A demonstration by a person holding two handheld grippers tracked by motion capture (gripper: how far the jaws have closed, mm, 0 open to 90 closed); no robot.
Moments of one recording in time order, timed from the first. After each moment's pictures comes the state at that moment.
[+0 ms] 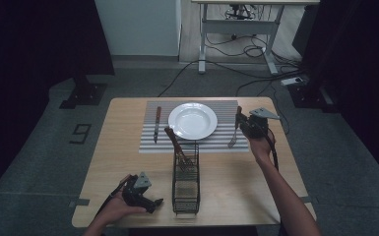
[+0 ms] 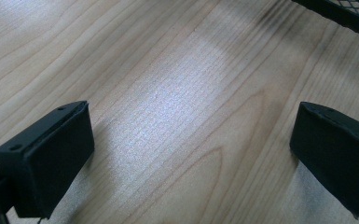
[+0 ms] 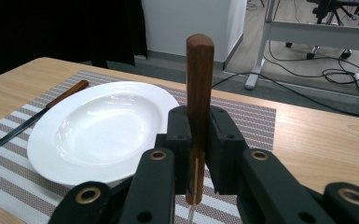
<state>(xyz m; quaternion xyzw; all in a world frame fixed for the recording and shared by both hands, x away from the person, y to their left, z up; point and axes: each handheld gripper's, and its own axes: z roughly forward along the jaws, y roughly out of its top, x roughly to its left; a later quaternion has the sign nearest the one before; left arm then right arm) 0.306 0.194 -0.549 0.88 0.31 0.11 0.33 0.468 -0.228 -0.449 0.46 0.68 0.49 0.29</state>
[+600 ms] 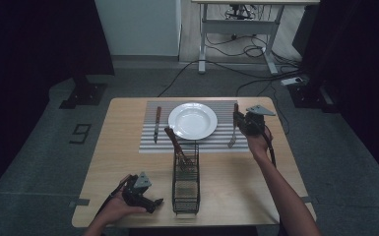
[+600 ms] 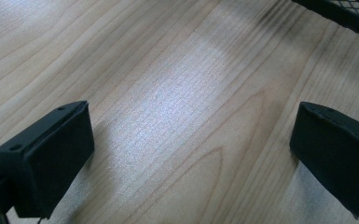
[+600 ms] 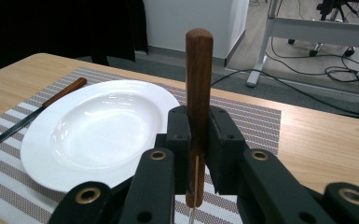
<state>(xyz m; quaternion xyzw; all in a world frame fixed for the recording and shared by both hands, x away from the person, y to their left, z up) 0.306 0.194 -0.549 0.88 0.31 0.11 0.33 0.481 -0.221 -0.450 0.46 0.69 0.48 0.29</state>
